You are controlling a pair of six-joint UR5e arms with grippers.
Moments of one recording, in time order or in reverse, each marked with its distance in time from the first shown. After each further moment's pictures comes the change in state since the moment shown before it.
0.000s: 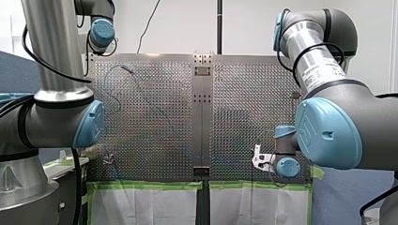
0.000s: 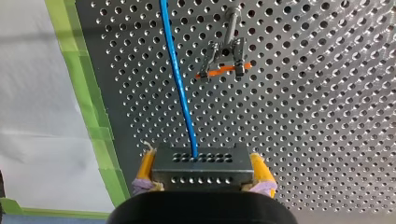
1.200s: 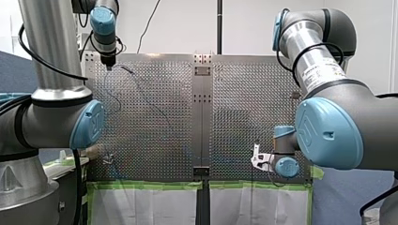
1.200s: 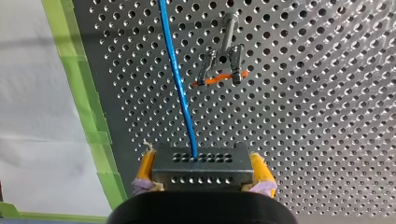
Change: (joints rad) left arm -0.054 -0.033 0.048 -0.368 0.155 0.226; right arm 0.009 0.000 -0.003 -0.003 0.003 0.001
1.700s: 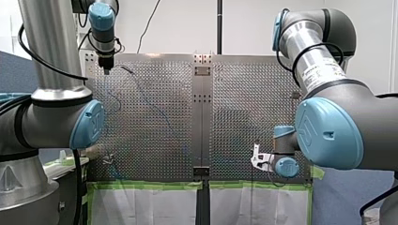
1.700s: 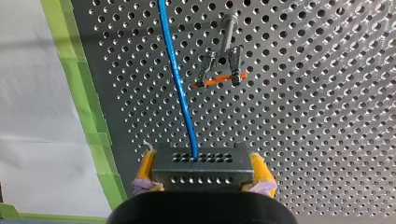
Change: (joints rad) left arm -0.002 0.002 0.000 -0.145 -0.005 -0.007; right arm 0.001 0.000 0.000 -0.001 0.000 0.002
